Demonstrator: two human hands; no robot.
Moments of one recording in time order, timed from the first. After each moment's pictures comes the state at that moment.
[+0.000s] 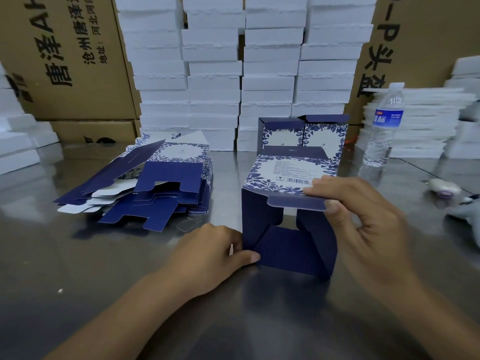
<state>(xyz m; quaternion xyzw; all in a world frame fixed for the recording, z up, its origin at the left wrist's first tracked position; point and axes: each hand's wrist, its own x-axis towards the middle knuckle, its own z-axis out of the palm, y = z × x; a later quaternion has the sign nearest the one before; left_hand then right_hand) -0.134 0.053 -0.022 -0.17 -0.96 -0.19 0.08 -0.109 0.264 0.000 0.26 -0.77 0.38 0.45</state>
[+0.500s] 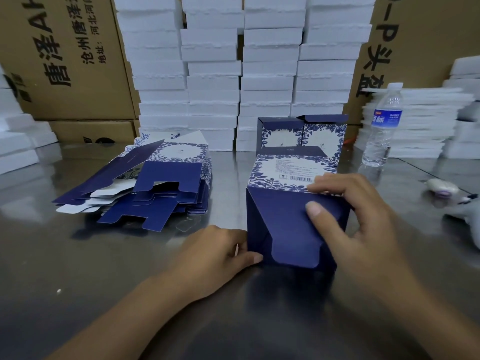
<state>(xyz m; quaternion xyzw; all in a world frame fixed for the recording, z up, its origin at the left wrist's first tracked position) -0.133 0.054 -0.026 -0.22 -0.95 -0.20 0.10 -0.110 0.263 -0.005 0.23 -0.78 0.41 0.41</state>
